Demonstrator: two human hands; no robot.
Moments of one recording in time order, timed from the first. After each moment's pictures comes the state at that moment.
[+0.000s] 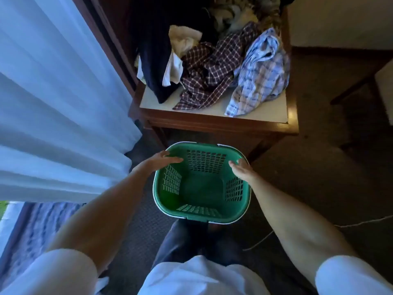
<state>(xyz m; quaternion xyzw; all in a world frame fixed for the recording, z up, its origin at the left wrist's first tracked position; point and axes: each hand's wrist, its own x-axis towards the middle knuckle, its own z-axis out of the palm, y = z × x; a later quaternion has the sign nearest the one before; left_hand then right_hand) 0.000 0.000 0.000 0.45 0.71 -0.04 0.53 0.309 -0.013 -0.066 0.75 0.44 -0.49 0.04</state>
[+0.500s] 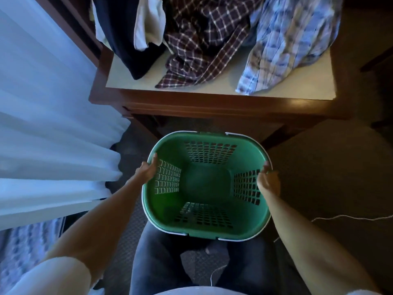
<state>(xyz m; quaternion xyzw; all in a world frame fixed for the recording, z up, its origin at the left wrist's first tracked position) -0.046 0.041 -0.248 0.33 0.83 -0.05 0.45 0.356 -0.010 -0.281 0.91 0.17 -0.38 -0.08</state>
